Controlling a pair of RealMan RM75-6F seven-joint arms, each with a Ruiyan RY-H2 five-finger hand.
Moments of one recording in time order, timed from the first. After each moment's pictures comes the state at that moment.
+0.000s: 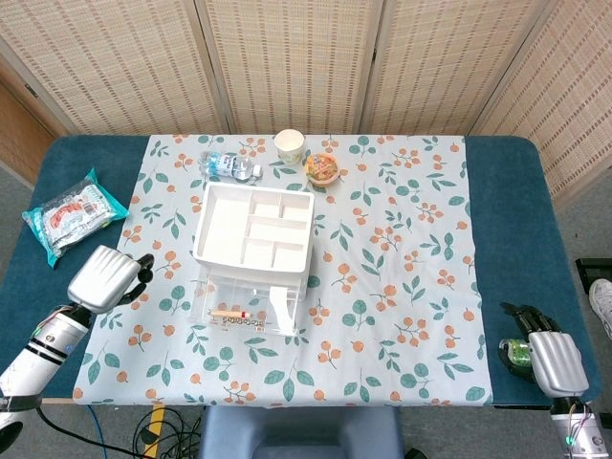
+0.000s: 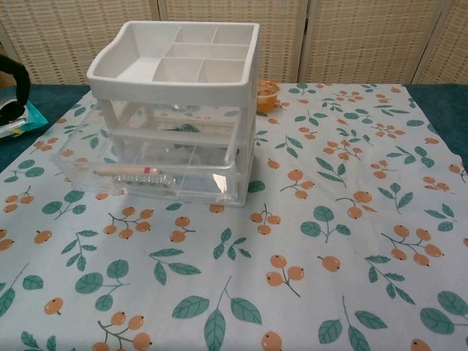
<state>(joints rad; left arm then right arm) -0.61 -1.03 0.00 -1.61 1.48 1.13 0.29 0.02 -1.27 0.01 -1.45 -1.54 1.46 0.09</state>
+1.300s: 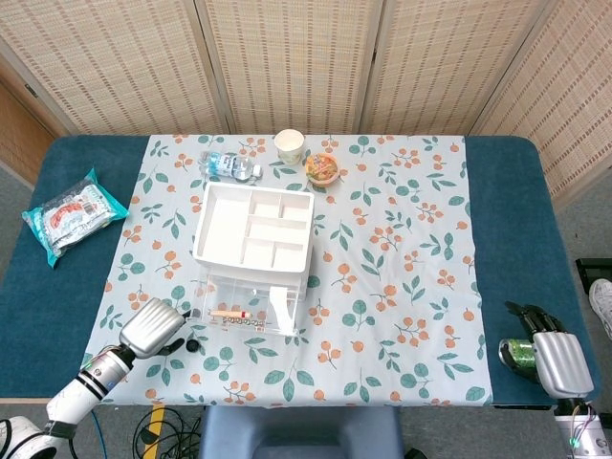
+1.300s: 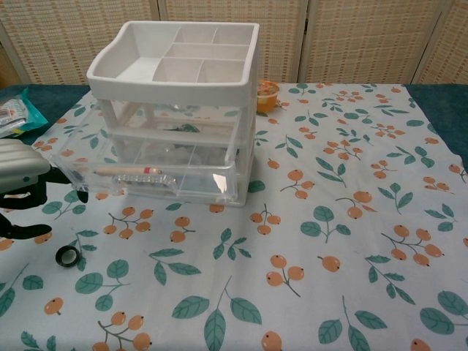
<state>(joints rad) -0.56 -1.25 0.08 -1.55 1.59 1.03 0.24 0.02 -1.26 0.00 -1.45 -1.54 1.49 0.08</state>
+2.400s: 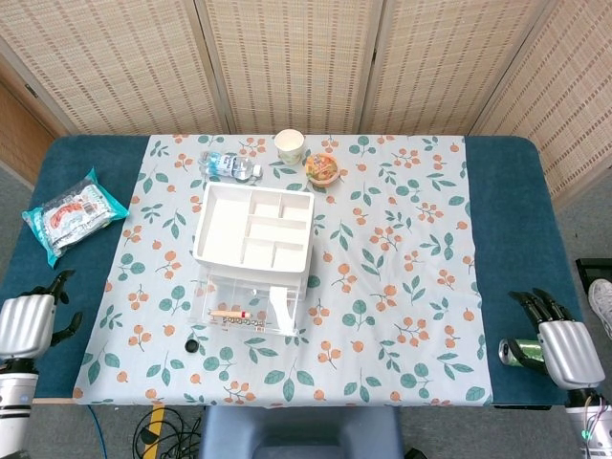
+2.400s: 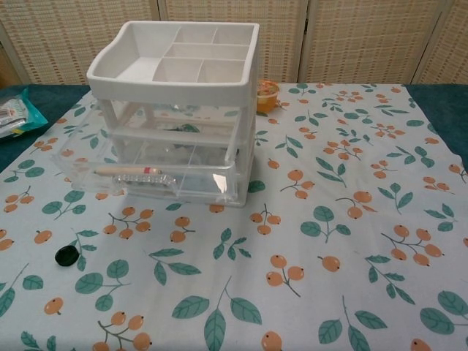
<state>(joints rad) -0.25 -1.16 -0.05 -1.64 1.26 1.43 0.27 0.05 -1.14 0.02 -1.55 -1.55 1.45 0.05</state>
